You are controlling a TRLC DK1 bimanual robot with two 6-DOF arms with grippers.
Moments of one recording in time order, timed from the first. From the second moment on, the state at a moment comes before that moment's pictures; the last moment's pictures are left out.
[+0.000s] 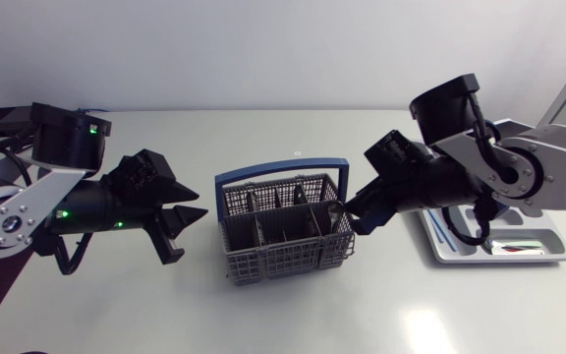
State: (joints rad) left arm -0.35 1.22 0.69 -0.22 0.29 0.62; right arm 0.42 1.38 0.87 -0.37 -0.15 -0.31
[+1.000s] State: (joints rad) left arm -0.47 1.08 0.67 -0.31 0.20 0.62; right arm 0.58 1.46 0.89 -0.34 0.07 -0.37
